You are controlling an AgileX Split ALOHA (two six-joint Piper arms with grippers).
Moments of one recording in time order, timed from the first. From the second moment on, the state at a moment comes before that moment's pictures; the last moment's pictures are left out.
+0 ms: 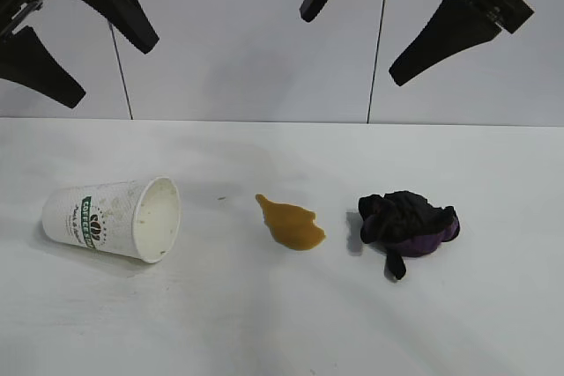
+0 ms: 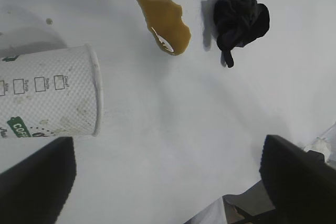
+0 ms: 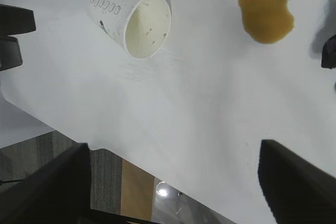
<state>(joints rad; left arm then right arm) -0.14 1.76 -1.40 -0.70 1.16 0.34 0.29 1.64 -1.43 0.56 1.13 0.03</state>
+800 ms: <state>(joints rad) -0.14 1.76 -1.40 -0.70 1.14 0.34 0.29 1.64 -1.43 0.56 1.13 0.02</state>
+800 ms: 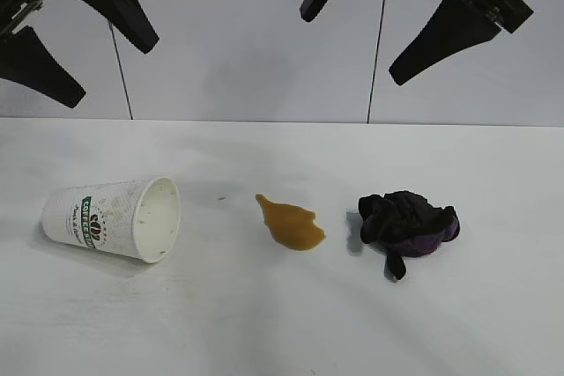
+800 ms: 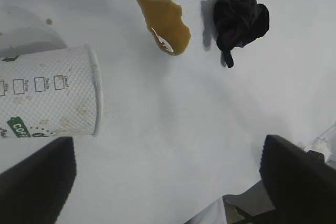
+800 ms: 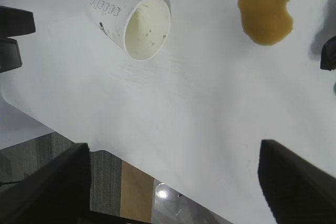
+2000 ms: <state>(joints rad) -0.52 1.76 -1.43 -0.06 1.00 1.27 0.29 1.64 -1.43 0.55 1.12 0.01</state>
